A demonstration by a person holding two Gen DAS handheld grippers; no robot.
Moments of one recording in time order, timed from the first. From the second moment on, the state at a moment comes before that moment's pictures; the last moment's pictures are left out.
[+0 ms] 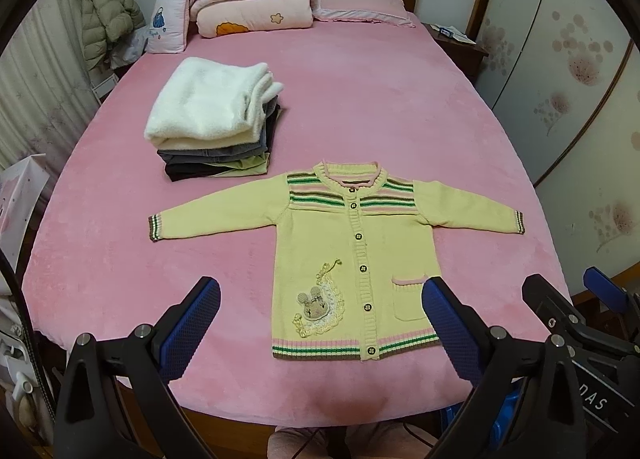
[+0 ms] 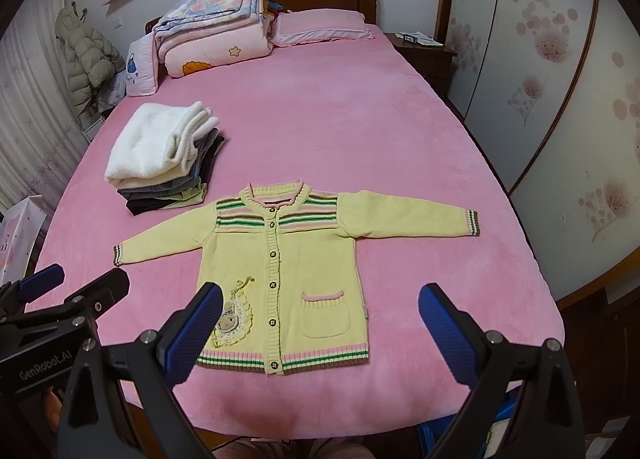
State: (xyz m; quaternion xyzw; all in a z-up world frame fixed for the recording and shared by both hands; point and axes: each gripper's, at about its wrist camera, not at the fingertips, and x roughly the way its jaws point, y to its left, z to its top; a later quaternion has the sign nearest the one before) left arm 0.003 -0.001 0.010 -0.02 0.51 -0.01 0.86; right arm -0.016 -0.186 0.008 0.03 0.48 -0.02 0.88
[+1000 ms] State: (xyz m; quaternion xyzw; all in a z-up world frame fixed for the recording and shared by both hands) left arm 0.000 0.014 0.013 -0.02 0.50 -0.04 0.86; right arm -0.023 -0.179 0.008 0.03 0.48 -0.04 0.88
